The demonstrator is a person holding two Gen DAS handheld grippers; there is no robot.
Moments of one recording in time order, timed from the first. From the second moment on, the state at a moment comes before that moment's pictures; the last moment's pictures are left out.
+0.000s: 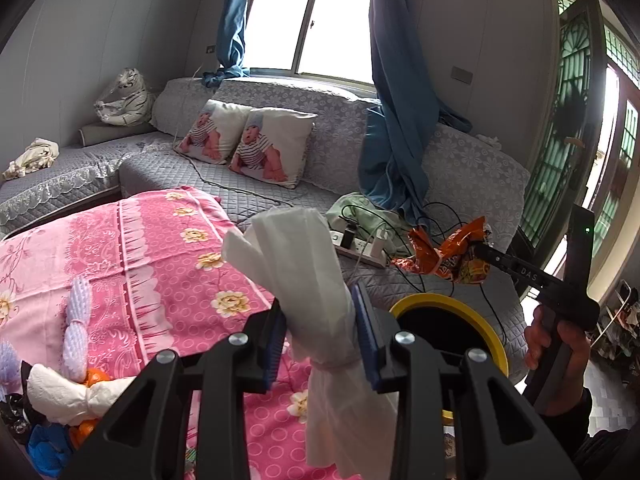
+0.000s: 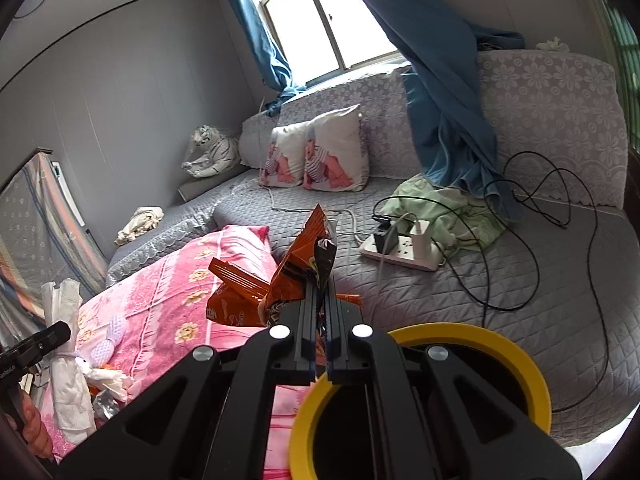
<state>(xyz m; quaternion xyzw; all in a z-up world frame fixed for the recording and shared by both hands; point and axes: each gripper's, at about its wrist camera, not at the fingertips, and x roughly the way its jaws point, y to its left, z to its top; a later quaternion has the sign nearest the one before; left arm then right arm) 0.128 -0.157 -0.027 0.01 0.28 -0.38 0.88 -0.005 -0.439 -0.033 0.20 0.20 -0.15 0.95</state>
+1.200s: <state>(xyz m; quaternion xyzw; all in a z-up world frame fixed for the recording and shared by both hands) 0.108 -0.365 -0.099 0.09 0.34 -0.51 0.79 -0.069 -0.512 -0.092 0.21 0.25 -0.30 0.90</state>
